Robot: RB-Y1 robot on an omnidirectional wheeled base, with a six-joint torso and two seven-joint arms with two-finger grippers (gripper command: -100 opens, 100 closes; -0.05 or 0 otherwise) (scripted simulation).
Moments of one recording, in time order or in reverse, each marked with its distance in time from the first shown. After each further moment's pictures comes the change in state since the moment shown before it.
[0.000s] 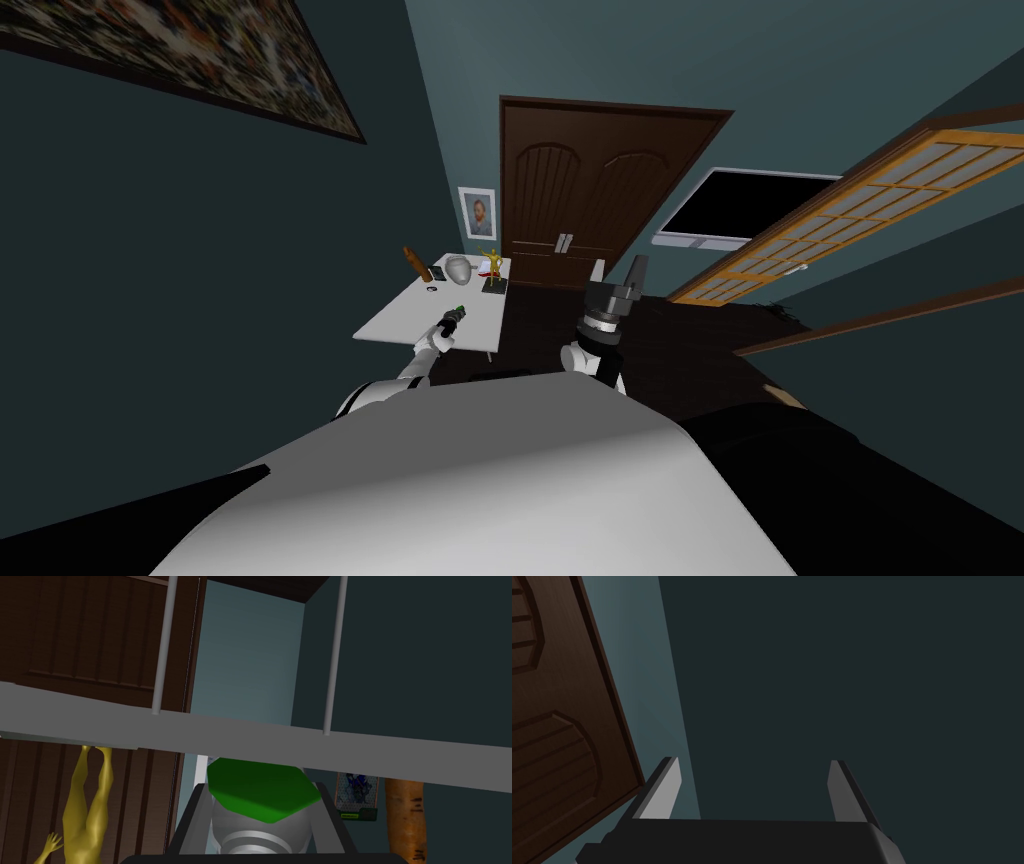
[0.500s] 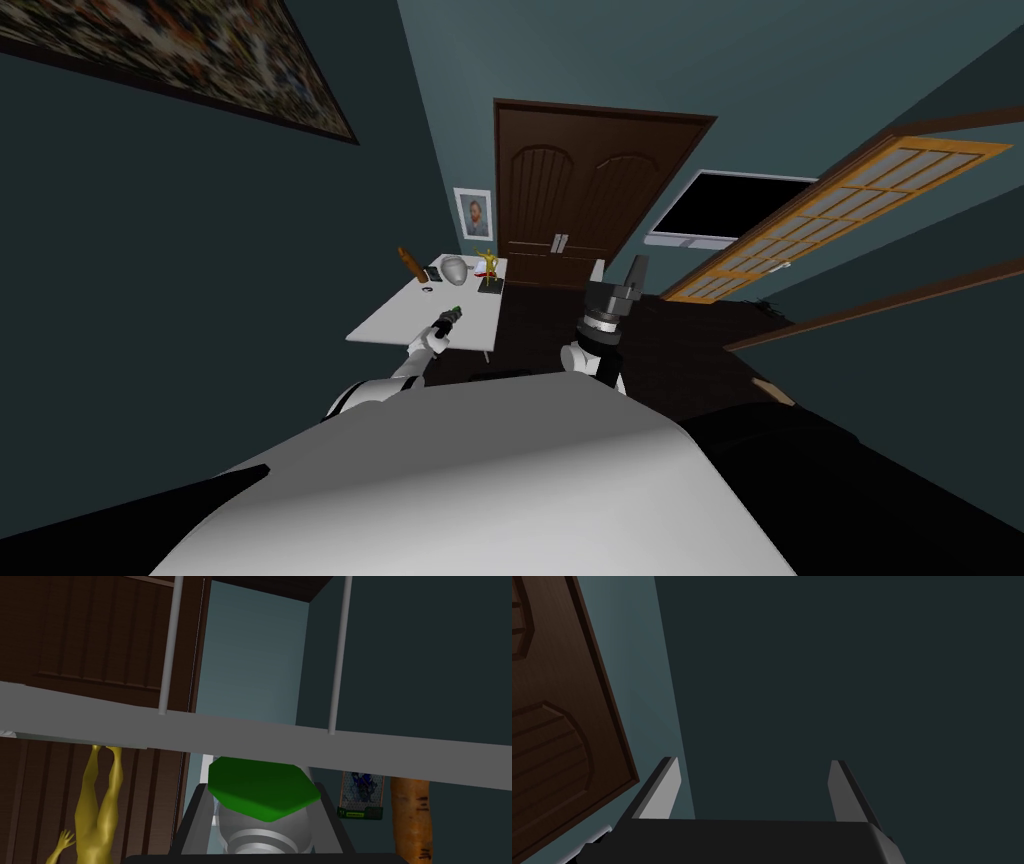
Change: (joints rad) left arm -0.006 0.052 -0.020 0.041 0.074 -0.034 -0.030; right arm 0.000 0.000 0.000 0.000 0.000 0.000 0.000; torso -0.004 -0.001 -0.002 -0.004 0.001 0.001
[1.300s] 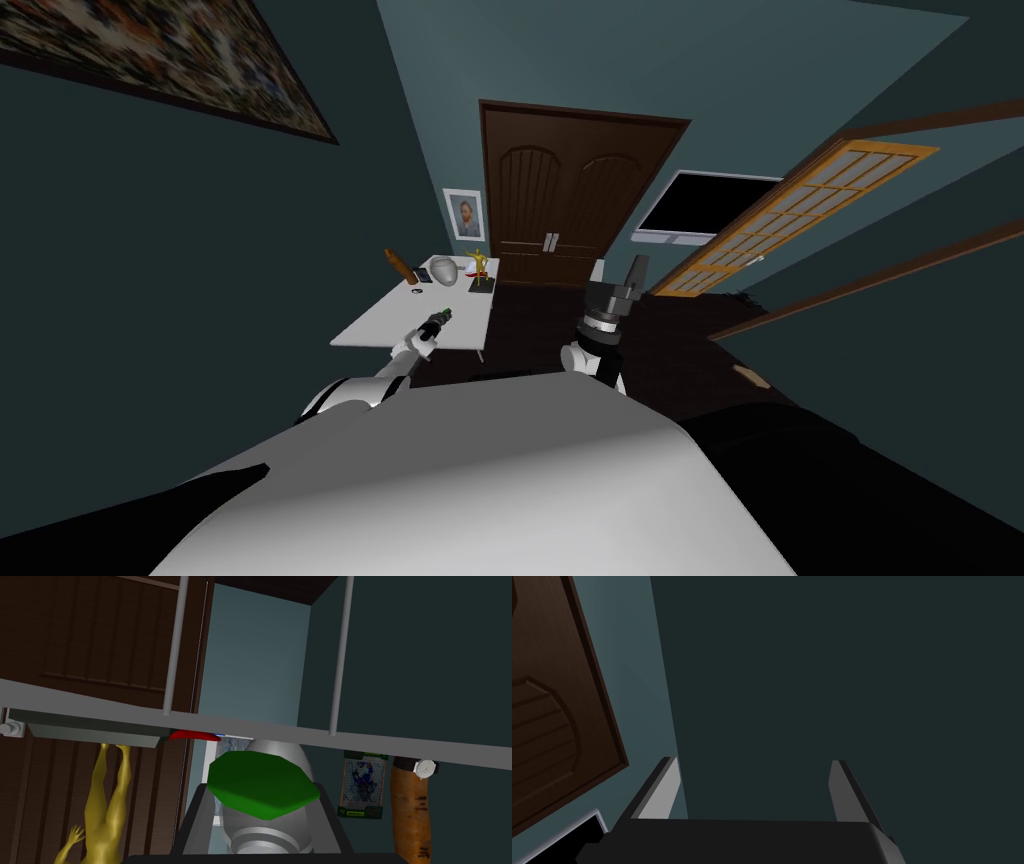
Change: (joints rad) left arm -0.010 0.128 -0.082 0.093 0.206 -0.065 -0.041; right arm 0.000 0.000 0.000 0.000 0.000 0.000 0.000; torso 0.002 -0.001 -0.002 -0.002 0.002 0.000
